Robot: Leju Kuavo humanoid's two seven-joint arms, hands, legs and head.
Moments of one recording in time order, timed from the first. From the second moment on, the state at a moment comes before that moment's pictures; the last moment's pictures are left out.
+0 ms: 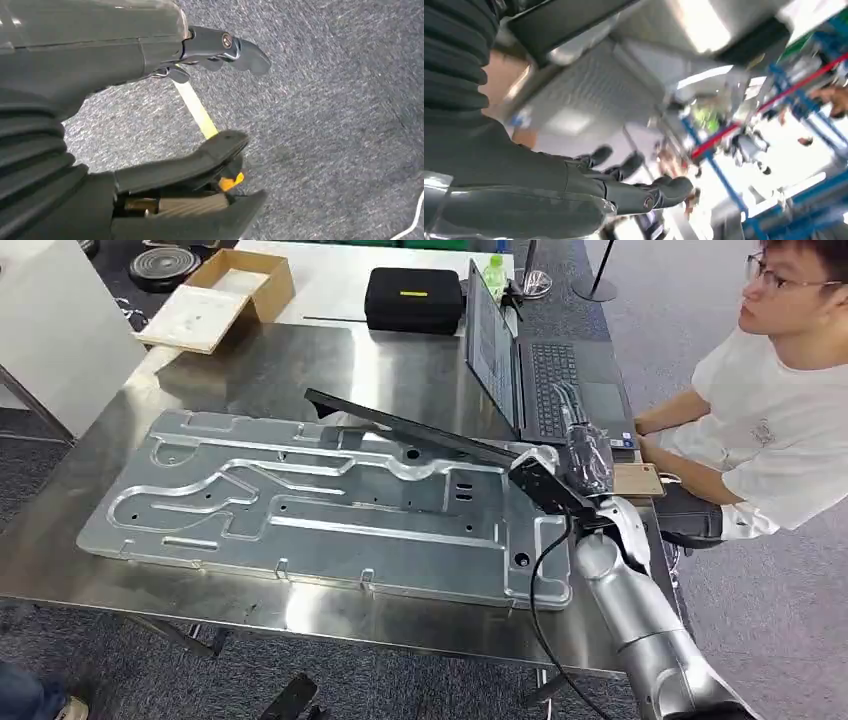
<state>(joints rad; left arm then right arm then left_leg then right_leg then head) -0.21 -0.13 0.27 -0.23 -0.83 0.08 -0.44 -0.60 -0.04 0.20 -1.10 0.60 -0.33 -0.23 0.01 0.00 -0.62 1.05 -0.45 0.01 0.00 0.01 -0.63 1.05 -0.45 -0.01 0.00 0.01</state>
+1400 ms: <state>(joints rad) -0.21 -0.13 0.27 -0.23 -0.85 0.08 -0.44 -0.54 -0.05 0.25 -1.37 0.49 -0.34 -0.40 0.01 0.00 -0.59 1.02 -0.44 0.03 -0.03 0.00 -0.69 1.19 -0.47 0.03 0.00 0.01</state>
